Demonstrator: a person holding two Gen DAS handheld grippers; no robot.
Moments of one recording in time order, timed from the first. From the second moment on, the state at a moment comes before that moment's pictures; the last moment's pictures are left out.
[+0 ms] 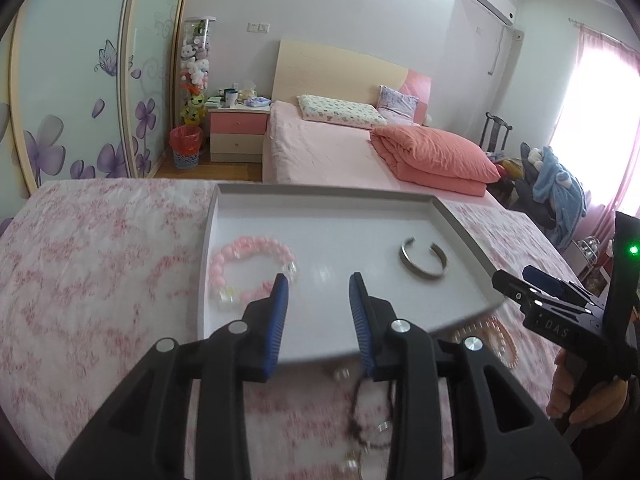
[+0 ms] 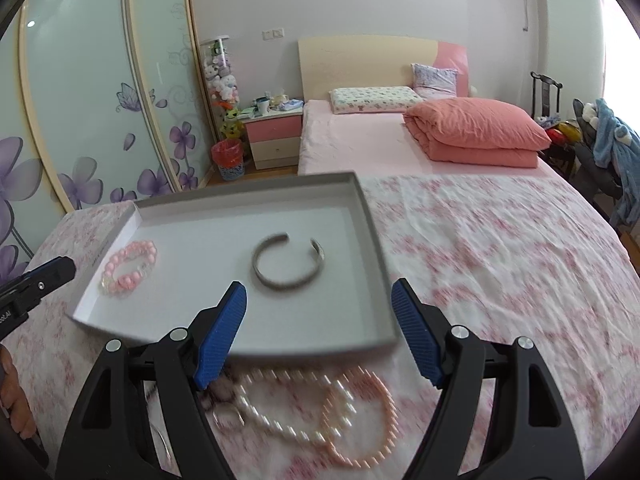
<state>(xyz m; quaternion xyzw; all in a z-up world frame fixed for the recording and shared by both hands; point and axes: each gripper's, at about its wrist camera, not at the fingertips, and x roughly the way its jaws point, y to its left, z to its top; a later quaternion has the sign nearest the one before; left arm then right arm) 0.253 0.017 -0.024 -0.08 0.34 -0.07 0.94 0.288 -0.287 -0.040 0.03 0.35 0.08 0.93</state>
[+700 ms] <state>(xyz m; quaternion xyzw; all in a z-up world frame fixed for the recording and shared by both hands) 0.173 0.002 -0.055 -0.06 0.38 -0.13 0.91 0.252 -0.319 -0.086 0.01 0.43 0.03 0.90</state>
